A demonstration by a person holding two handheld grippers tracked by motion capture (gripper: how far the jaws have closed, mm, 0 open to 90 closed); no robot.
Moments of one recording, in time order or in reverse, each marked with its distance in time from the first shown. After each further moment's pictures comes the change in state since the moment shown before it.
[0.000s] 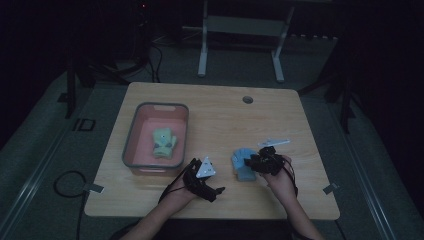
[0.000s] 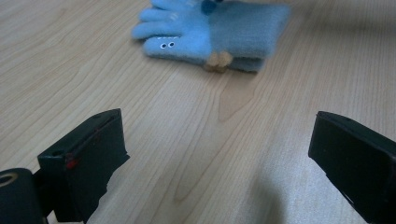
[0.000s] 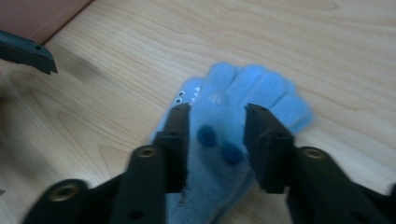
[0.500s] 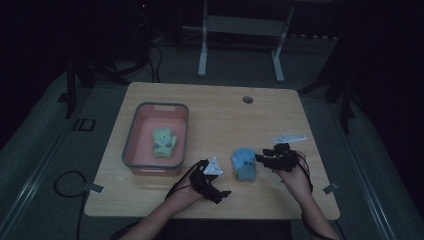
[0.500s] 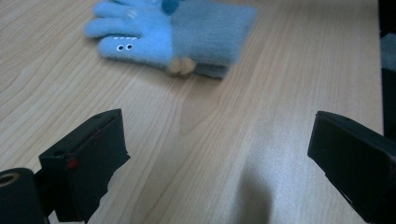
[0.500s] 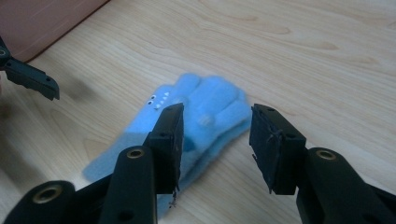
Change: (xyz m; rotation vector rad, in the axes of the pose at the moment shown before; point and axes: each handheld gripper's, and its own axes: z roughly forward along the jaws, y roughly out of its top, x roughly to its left) left arm -0.008 0.016 0.013 0.057 -0.097 0.000; right arm -0.028 0.001 -0.030 -0.051 -0.004 -0.038
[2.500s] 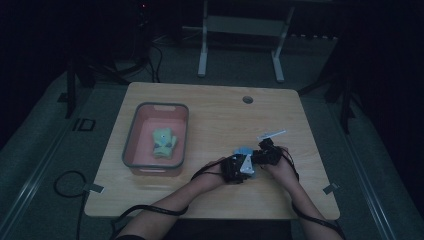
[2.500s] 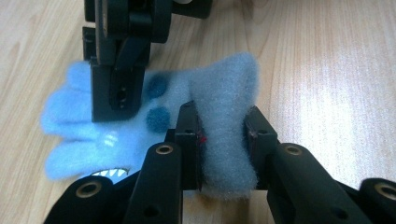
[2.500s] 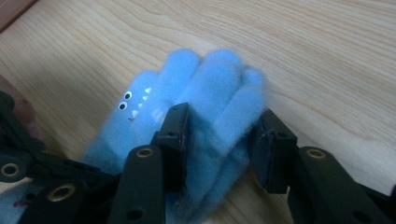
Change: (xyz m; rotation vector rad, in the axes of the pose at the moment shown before) left arm 0.003 0.060 0.071 0.110 0.001 0.371; right arm -0.020 0.003 0.074 0.142 0.141 0.004
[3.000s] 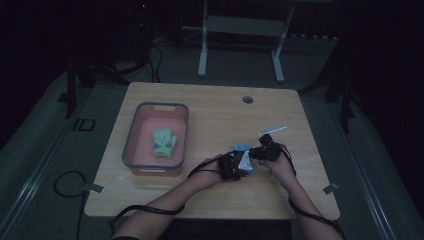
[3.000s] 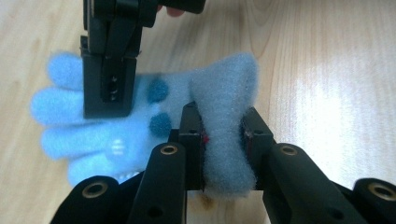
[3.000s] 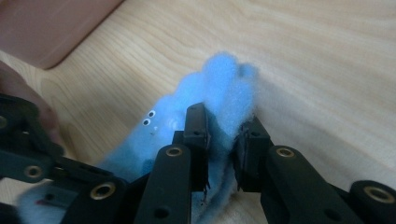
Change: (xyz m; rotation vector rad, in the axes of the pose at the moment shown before) left arm 0.006 0.007 -0.026 0.022 0.013 -0.011; right arm 0.004 0.014 -0.007 -0.044 0.113 0.034
